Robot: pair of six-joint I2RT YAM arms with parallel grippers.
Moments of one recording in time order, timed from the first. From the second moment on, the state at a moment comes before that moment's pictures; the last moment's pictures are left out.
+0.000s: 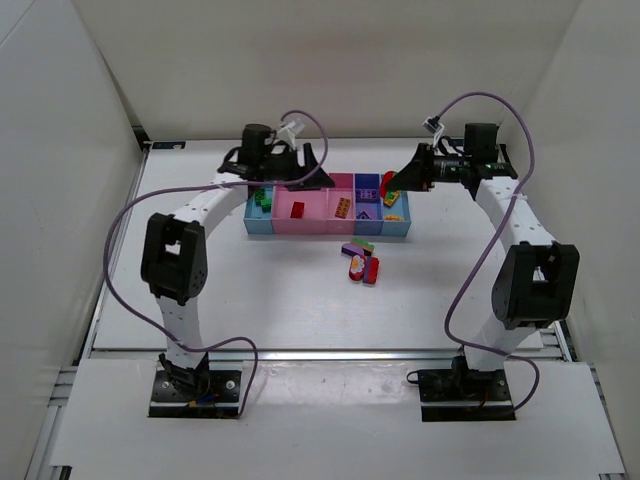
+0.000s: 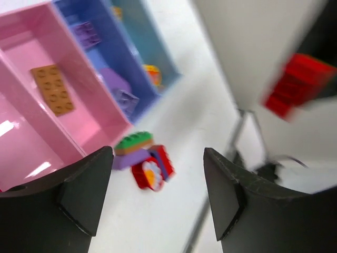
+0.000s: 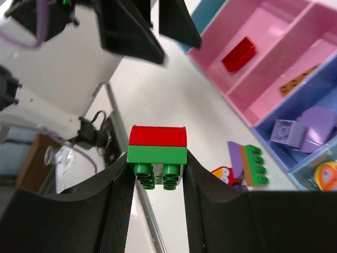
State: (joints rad) left arm -0.38 1.99 1.63 -0.19 0.73 -0.46; right arm 0.05 1.67 1.43 -0.39 -1.15 0.22
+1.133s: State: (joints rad) left arm -0.31 1.85 1.45 0.38 1.28 -0.80; right arm 0.30 1.85 1.58 -0.29 -1.46 0.19
